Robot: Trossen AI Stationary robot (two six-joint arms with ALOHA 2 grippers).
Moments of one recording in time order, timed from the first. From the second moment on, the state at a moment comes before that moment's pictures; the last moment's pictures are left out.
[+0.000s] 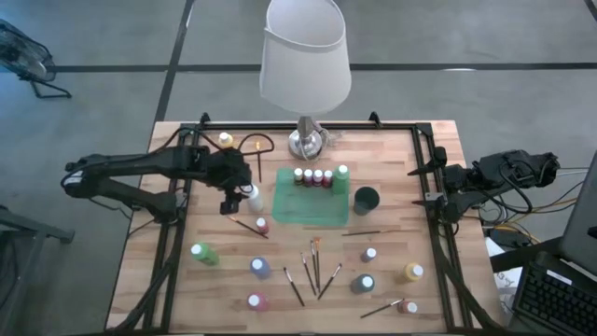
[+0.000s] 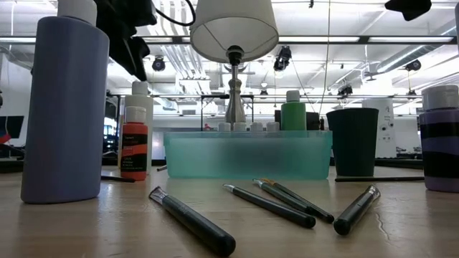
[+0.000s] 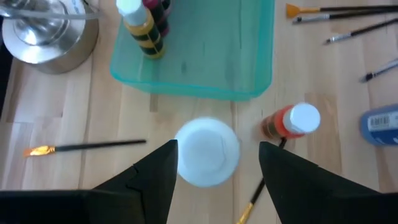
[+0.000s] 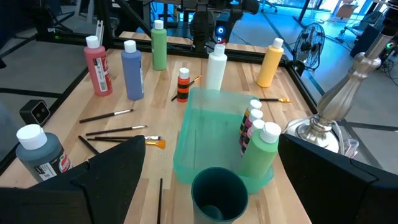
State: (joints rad) left arm 0.15 1.10 1.01 -0.88 0.00 0.12; right arm 0.33 0.36 0.85 -0.86 0.29 0.05
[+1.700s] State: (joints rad) left arm 0.17 1.15 0.94 -0.80 0.00 0.07; right arm 0.33 0.36 0.85 -0.86 0.29 0.05
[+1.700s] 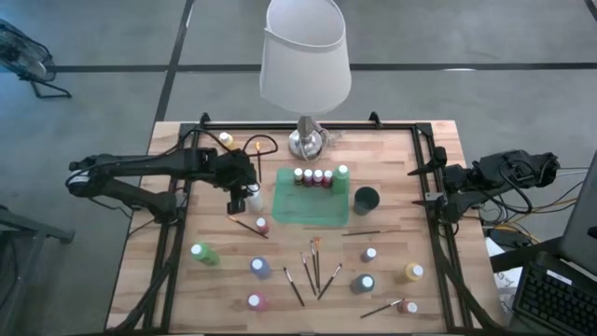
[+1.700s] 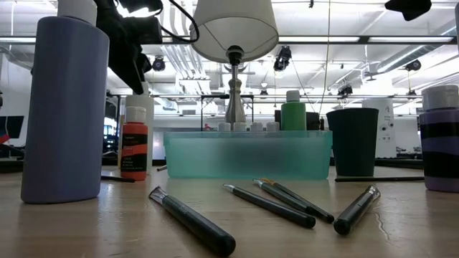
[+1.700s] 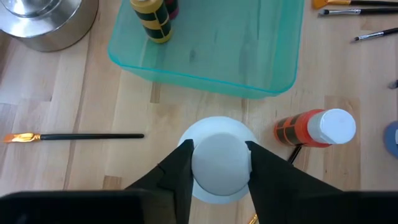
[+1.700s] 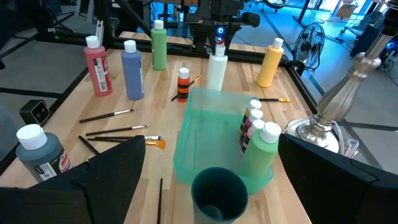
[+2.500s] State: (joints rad) left arm 0.17 1.15 0.94 -0.80 0.00 0.07; right arm 0.33 0.36 0.85 -0.86 0.29 0.05
